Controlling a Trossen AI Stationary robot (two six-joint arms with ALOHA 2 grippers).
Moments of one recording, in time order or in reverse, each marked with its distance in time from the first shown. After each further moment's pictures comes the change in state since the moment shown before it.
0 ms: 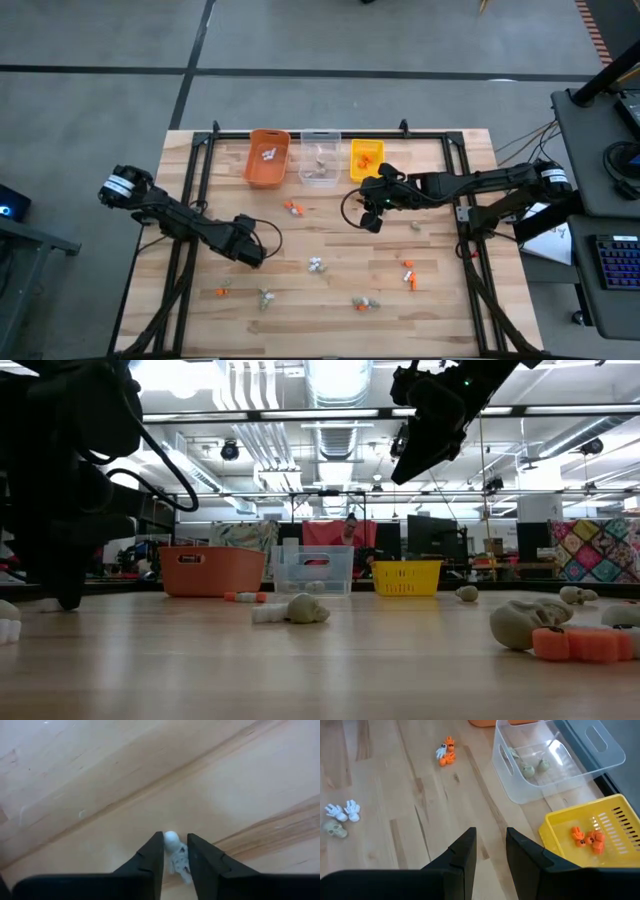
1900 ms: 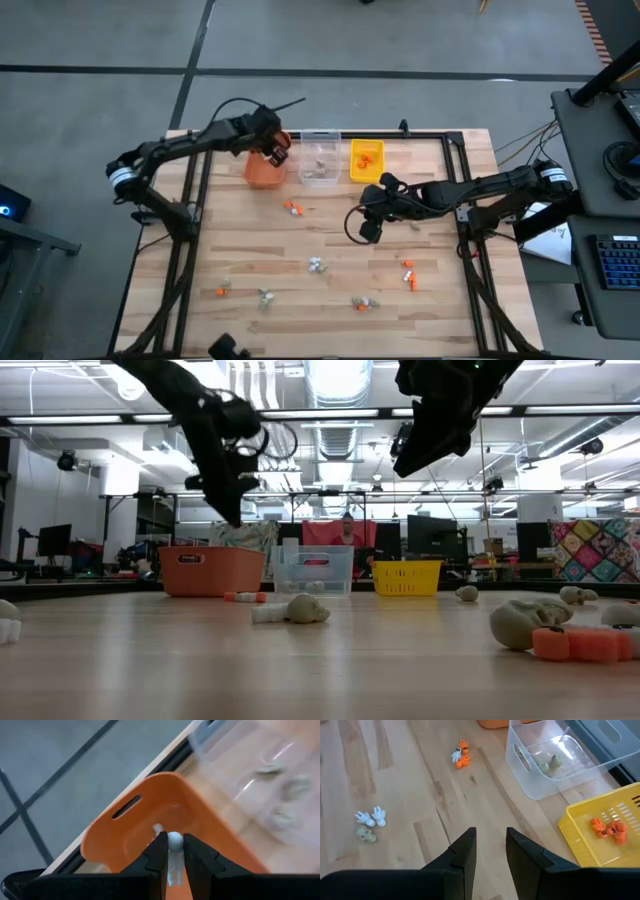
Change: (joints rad) left arm 1.034 0.028 0.449 0.237 -0.031 1.438; right arm 0.100 0.000 0.000 -0.003 0.054 0.153
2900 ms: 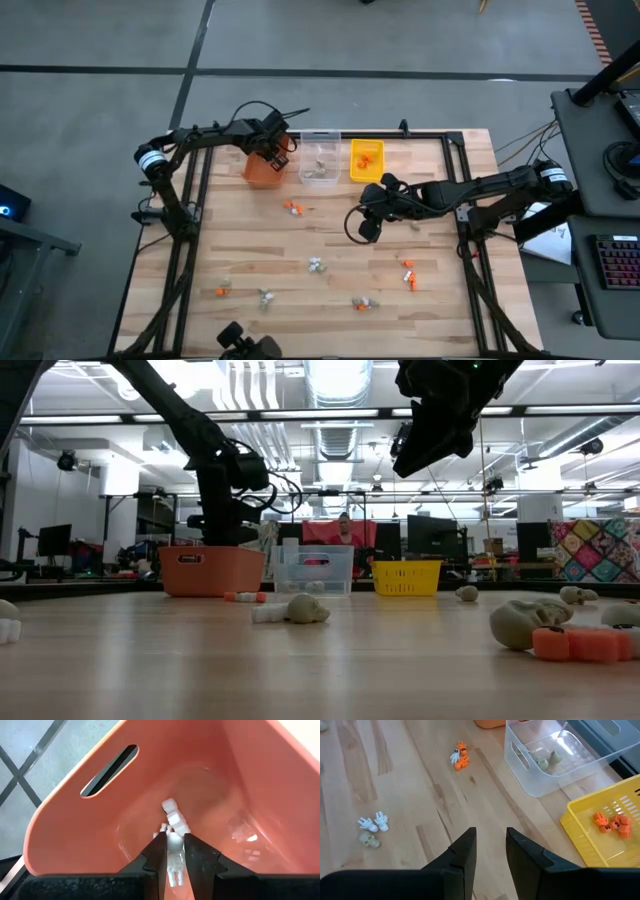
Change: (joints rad) left arm 0.072 0.247 0.000 0.034 0.009 0.045; right arm 0.000 0.000 0.000 0.000 0.001 0.051
